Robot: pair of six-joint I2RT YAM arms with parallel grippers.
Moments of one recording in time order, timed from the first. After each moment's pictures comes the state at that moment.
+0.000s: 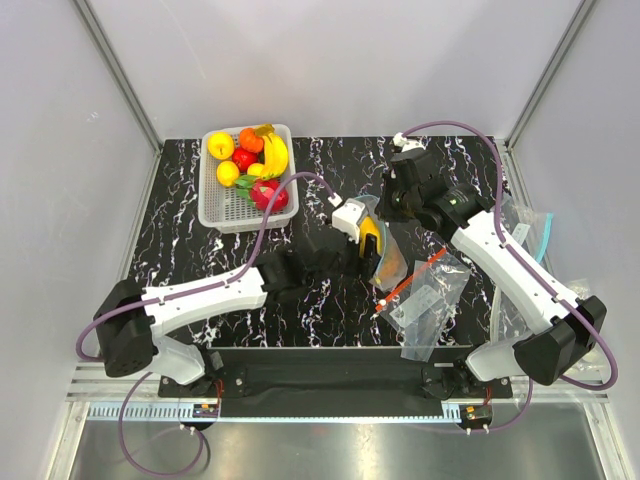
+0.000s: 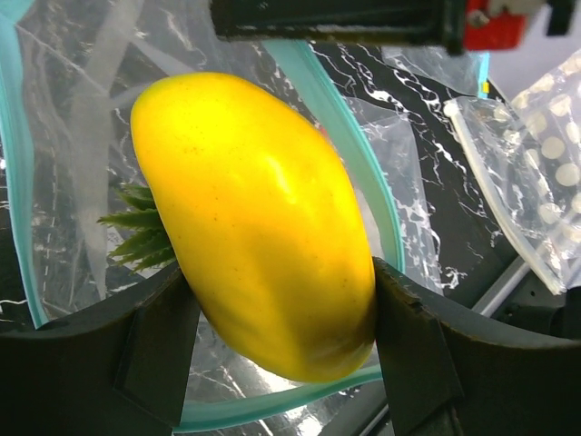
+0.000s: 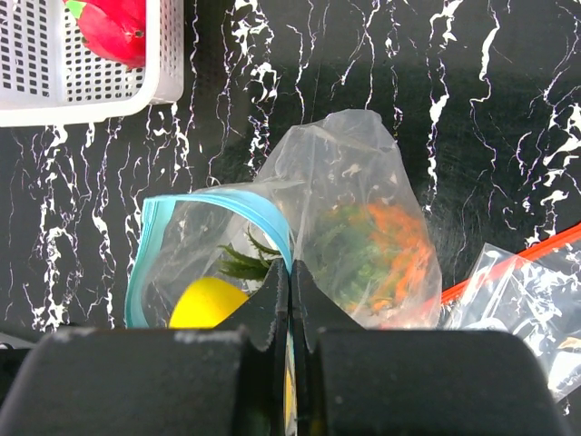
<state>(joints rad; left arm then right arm) -1.09 1.42 1.06 -0.06 -0.24 -0.44 0.59 1.39 1.45 -0.77 0.14 0.49</state>
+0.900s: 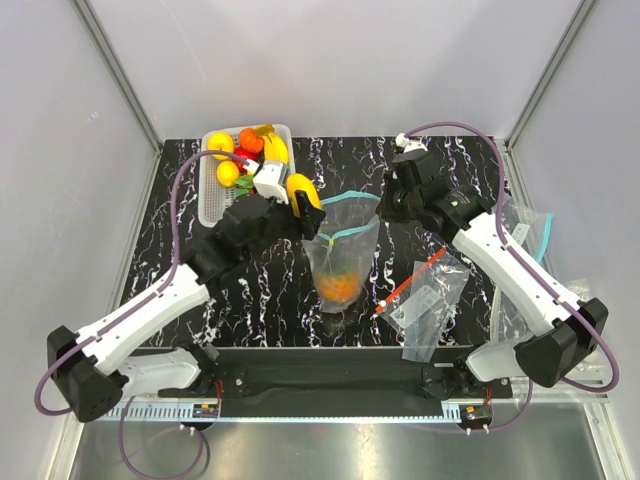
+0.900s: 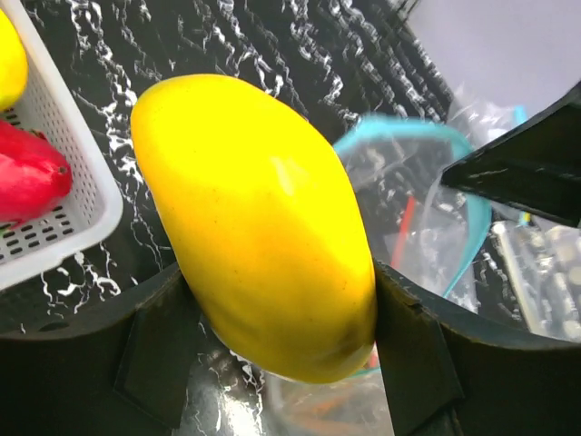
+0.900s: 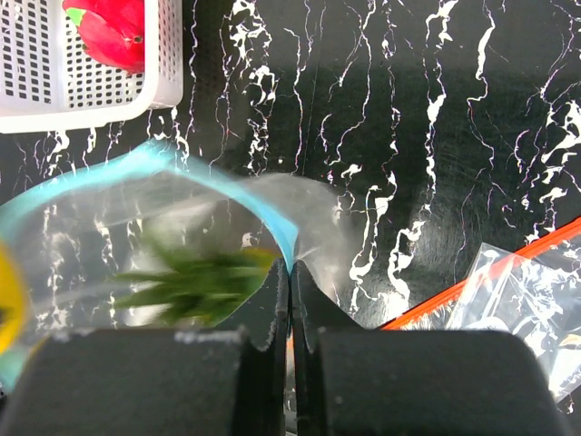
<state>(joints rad) -0.78 1.13 1.02 -0.17 -0.19 -0.42 0.58 1.38 1.44 -0.76 0.15 0.50</state>
